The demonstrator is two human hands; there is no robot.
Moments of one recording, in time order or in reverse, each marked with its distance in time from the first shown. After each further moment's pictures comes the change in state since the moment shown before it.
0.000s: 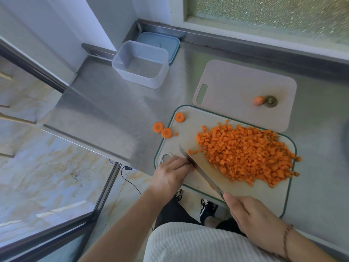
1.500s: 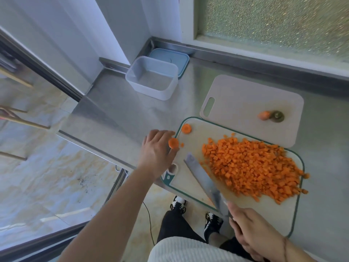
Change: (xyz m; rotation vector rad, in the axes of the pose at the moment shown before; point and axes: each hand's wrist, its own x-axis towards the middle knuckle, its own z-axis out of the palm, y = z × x) left_hand 0.045 -0.064 -0.036 0.302 0.025 -0.355; right_hand 0.009 -0.006 0.003 0.284 -0.046 0.114
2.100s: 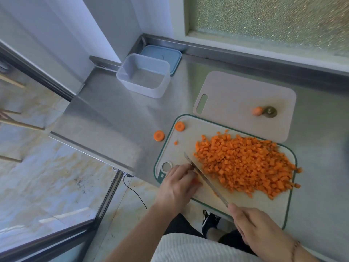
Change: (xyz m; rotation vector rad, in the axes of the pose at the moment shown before) left_hand -0.077 0.072 0.032 -0.283 0.024 0.233; right_hand -0.013 0.008 -0.020 -0.222 0.033 -0.076
